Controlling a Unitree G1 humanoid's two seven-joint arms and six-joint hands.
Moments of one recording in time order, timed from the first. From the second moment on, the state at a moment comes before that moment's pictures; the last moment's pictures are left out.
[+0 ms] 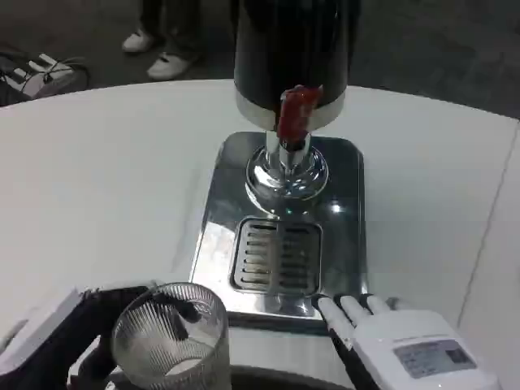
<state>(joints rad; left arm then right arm) 0.14 0.57 0.19 -0.01 0.09 -0.71 -0.32 0.27 -0.05 0.42 -0.94 -1.64 0.10 0.82</state>
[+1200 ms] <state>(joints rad) -0.24 0.46 0.07 0.25 0.33 -0.60 -0.17 0.24 0.00 0.38 -0.95 -1.60 0.14 0.82</state>
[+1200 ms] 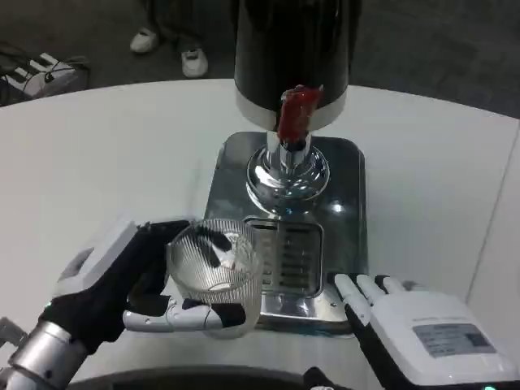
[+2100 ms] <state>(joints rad) -0.73 0.49 -0.13 0.83 0.52 -0.61 0.07 0.25 0.01 0.36 -0.98 -1.56 0.12 0.84</state>
